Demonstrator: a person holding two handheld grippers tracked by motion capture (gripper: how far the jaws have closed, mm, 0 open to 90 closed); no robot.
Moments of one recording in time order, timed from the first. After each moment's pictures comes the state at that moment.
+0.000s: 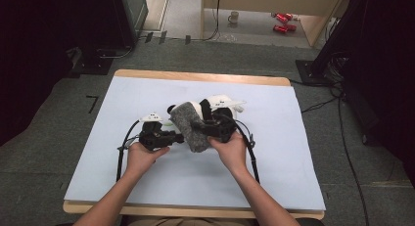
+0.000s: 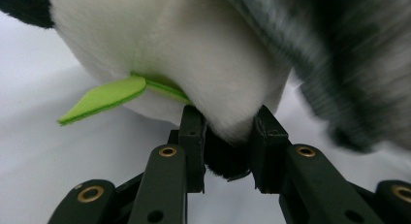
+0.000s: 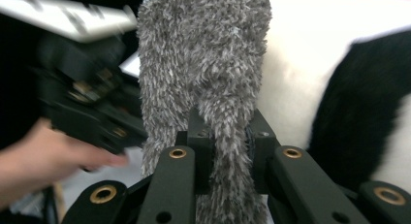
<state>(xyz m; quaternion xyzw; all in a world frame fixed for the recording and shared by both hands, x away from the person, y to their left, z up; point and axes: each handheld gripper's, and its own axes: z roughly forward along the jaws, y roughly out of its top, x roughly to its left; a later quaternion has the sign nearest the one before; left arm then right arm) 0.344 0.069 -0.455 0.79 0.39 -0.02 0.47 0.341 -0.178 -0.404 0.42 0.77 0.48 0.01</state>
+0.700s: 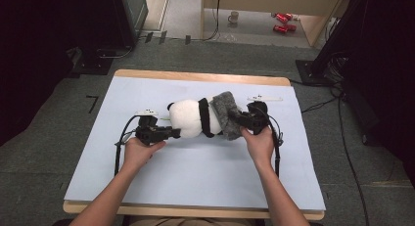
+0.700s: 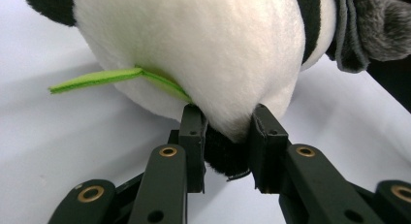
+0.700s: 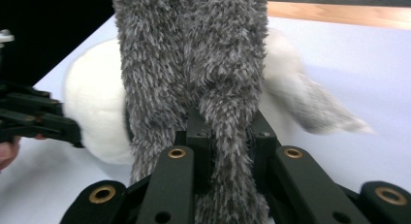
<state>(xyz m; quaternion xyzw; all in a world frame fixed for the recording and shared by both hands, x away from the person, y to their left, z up) 0.366 0.083 -0.460 0.78 0.41 -0.03 0.48 0.358 -0.278 -0.408 0.52 0.71 0.46 0.10</state>
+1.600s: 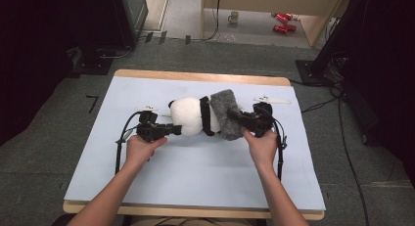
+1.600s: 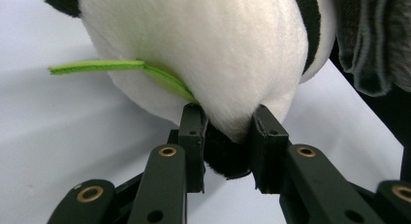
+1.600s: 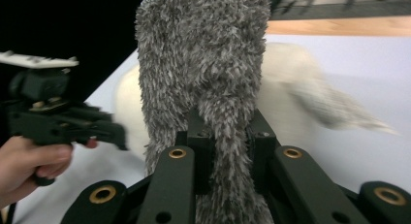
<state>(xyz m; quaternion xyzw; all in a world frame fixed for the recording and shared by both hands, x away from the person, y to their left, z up) 0.372 0.079 -0.455 0.76 0.44 -0.05 0.48 0.338 -0.272 -0.388 0.50 0.69 0.52 0.07</state>
